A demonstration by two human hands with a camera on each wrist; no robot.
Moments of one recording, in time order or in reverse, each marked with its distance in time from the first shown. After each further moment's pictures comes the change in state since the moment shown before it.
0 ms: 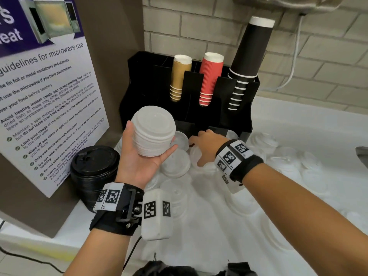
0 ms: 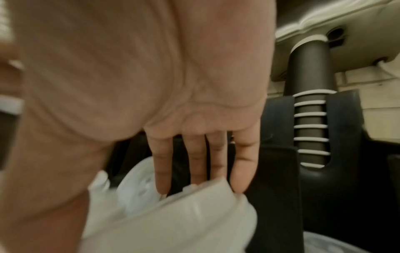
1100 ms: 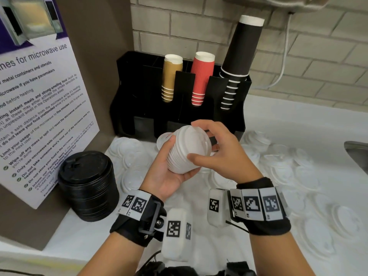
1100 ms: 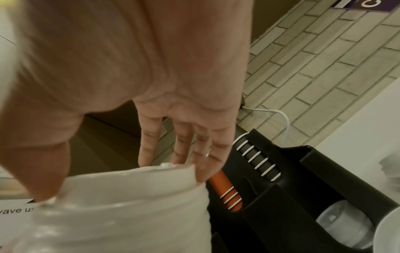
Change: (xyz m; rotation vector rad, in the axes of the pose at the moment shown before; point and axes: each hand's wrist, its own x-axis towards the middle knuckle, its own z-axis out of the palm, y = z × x) left_hand 0.012 -0.058 0.006 0.160 -0.119 -0.250; right_hand -0.095 -0.012 -0.001 1.010 0.665 -0.097
